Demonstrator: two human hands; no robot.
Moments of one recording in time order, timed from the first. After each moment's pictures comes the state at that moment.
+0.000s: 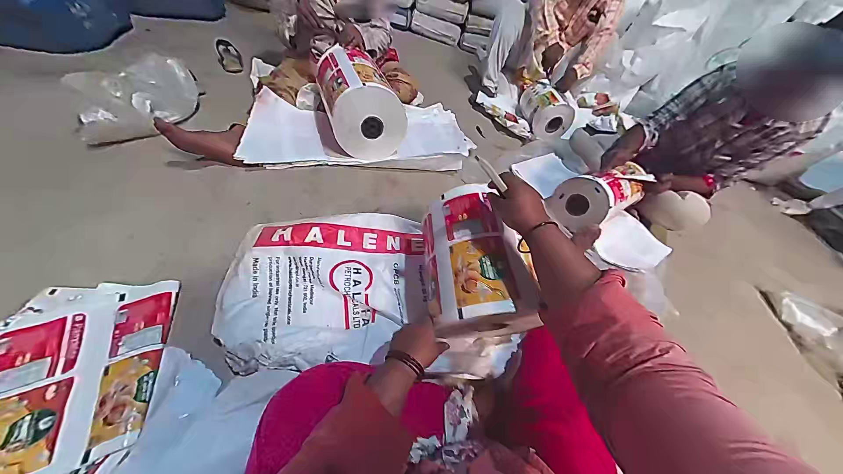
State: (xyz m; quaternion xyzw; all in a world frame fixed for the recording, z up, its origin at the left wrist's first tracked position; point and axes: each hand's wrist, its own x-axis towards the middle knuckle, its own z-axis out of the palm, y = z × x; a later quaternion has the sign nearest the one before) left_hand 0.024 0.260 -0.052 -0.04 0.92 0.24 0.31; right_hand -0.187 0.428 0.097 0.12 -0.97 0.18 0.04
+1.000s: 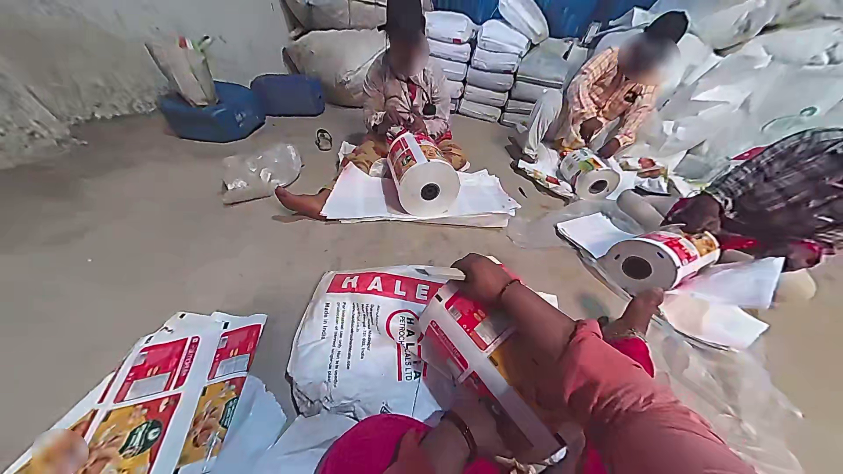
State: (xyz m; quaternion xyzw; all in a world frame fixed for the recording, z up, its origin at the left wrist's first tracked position) left_hand 0.040 0.243 -0.057 0.18 0.88 0.17 0.41; right_hand -0.166 0.270 0.062 0.39 -0.91 0.11 -0.07
